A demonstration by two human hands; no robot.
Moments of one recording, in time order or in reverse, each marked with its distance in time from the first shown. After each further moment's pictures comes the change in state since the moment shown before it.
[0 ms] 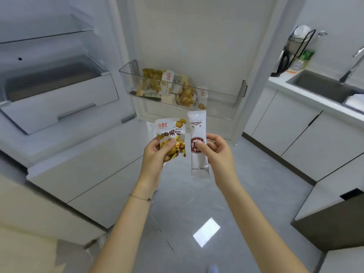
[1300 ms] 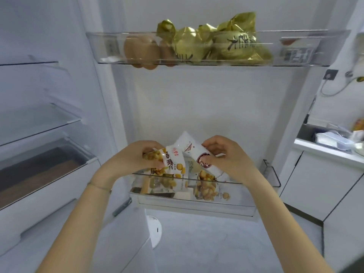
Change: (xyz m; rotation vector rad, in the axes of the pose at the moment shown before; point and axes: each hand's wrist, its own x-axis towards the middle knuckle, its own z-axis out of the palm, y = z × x) left_hand 0.261 0.184 -0.051 0.973 -0.647 0.267; right_hand 0.186 -0.122 0.066 -0.685 -0.017 -0.364
